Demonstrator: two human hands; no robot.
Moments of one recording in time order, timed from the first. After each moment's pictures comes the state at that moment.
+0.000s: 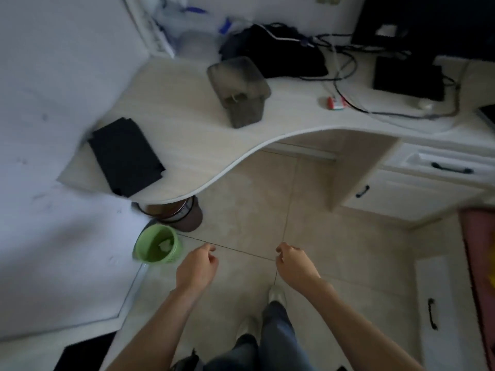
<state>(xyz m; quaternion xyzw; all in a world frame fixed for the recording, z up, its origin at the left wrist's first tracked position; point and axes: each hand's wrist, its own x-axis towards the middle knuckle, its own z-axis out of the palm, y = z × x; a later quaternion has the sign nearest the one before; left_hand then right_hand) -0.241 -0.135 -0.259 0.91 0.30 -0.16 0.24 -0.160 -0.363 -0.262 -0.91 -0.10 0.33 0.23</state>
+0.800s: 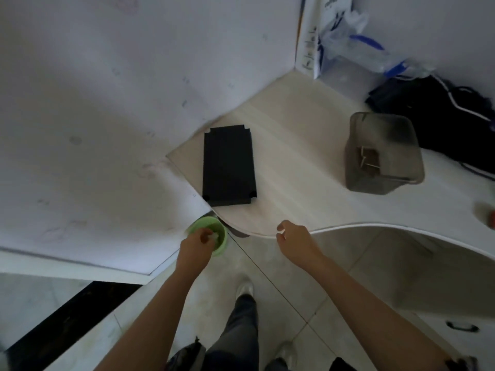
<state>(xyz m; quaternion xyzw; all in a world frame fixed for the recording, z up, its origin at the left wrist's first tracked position) -0.209 0.029 -0.225 0.71 0.59 0.02 0.38 -0.006 -0.111 -0.228 -0.85 -0.36 0.34 0.20</state>
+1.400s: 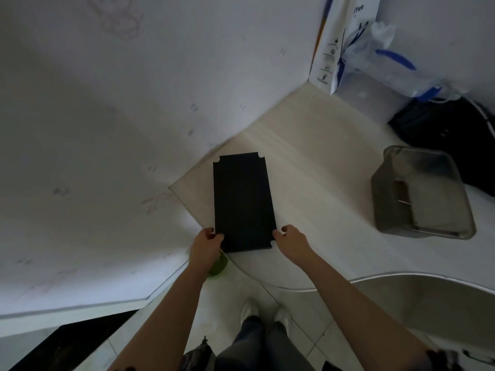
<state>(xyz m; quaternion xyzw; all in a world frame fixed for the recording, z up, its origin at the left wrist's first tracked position) -0.139 0.170 -0.244 0.57 0.63 0.03 0.53 0.028 0.046 -0.241 -0.85 -0.17 0.43 0.25</state>
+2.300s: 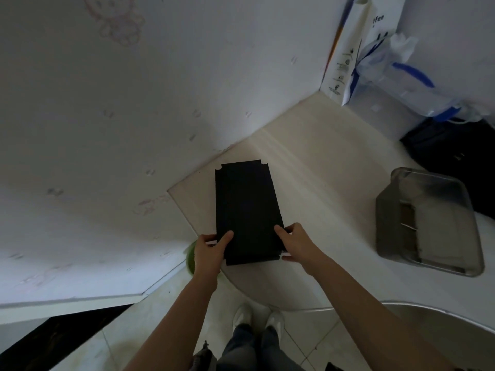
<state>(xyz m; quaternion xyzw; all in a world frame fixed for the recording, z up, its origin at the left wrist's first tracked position) -0.104 0.150 -0.240 0.41 0.66 0.18 0.60 0.076 0.061 -0.228 -0.78 -0.09 0.52 0.33</state>
